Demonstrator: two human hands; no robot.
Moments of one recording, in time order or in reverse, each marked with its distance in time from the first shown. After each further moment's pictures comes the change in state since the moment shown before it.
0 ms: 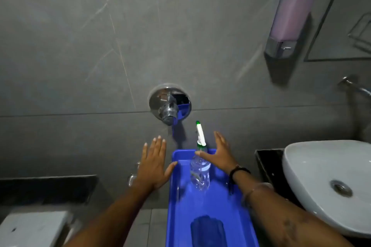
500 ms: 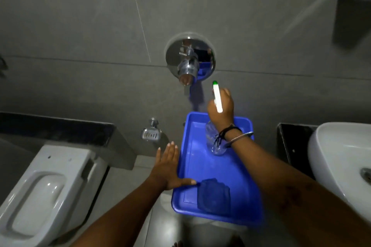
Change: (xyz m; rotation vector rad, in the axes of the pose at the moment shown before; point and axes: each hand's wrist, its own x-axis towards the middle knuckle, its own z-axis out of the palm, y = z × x) left_hand -0.088 0.012 0.090 -0.098 -0.492 -0.179; right_hand 0.022 -0.072 0.029 0.149 0.300 -0.261
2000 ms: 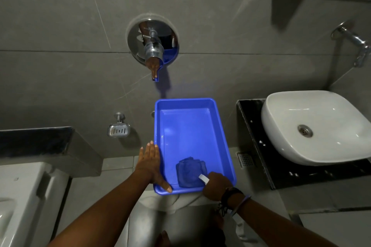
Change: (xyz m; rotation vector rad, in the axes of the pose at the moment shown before) left_hand 0.001 0.004 0.023 0.181 -0.301 0.037; right_hand -0.243 0.071 -0.062 -0.649 -0.856 0.748
